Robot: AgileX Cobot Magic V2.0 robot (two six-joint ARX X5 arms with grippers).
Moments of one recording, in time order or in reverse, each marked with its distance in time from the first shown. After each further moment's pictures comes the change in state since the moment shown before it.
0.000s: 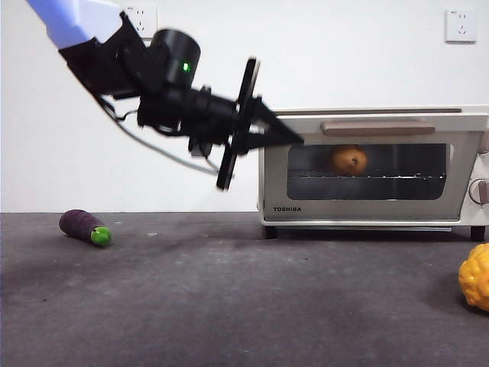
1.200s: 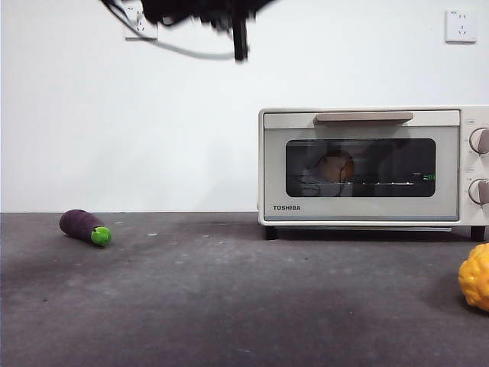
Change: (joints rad) left arm 0.024 -0.086 0.377 -0.101 0.449 0.136; right arm 0.000 0.000 0.000 -0.001 0.000 0.000
